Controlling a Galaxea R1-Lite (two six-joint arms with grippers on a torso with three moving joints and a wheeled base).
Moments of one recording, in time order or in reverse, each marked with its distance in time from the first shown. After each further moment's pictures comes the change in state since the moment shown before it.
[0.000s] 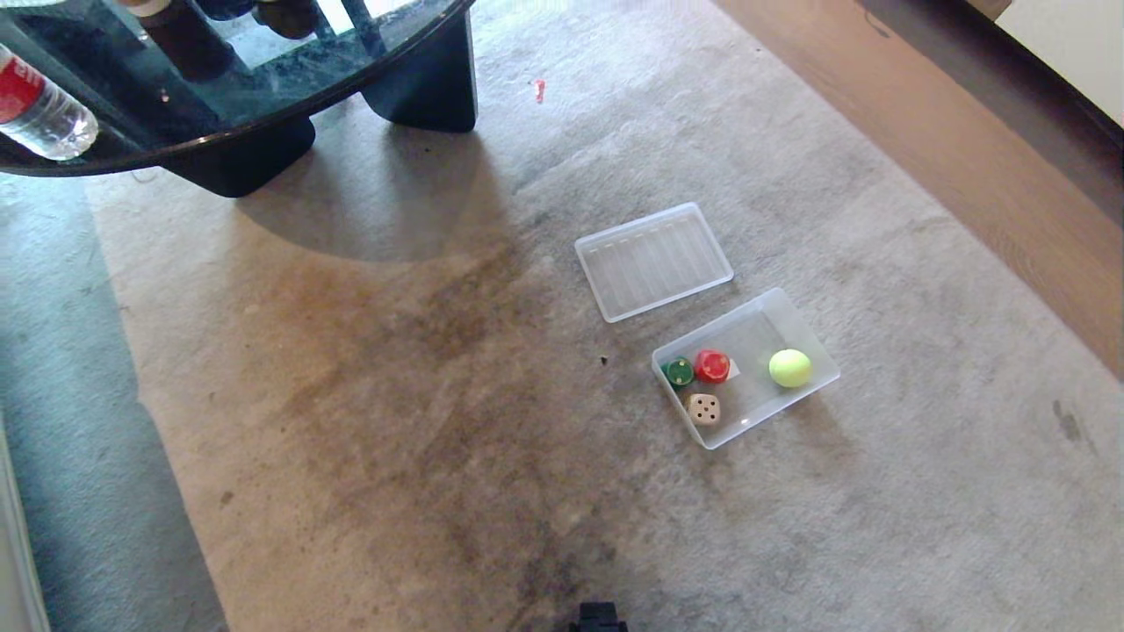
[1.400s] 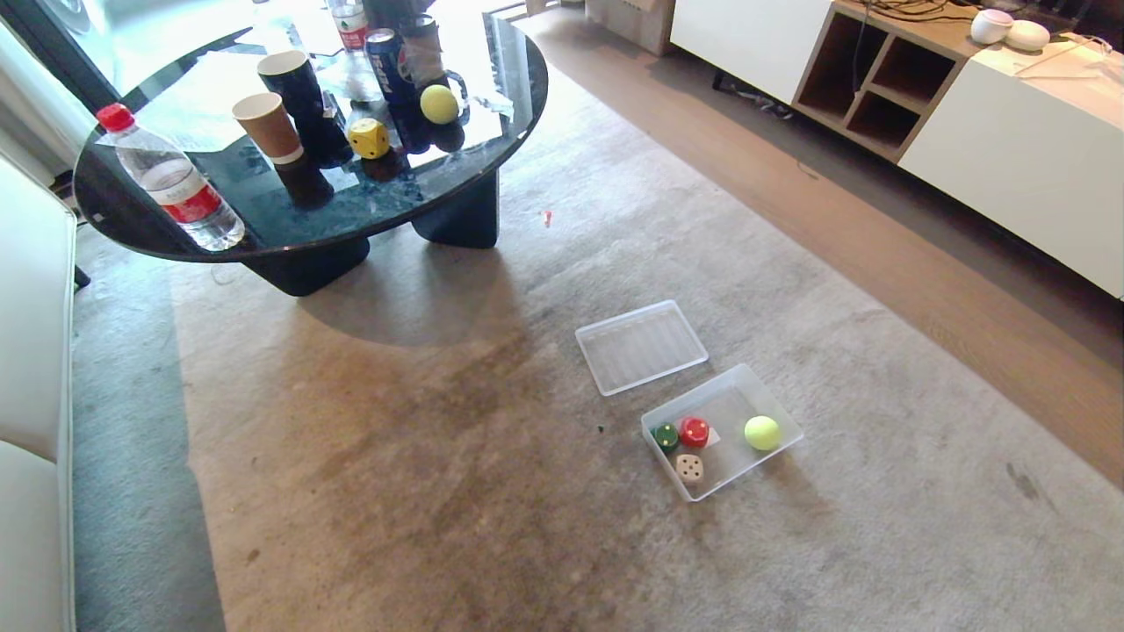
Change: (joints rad) left arm 0.000 0.000 0.000 0.000 0.000 -0.002; right arm 0.000 -0.005 0.000 0.000 -0.001 0.000
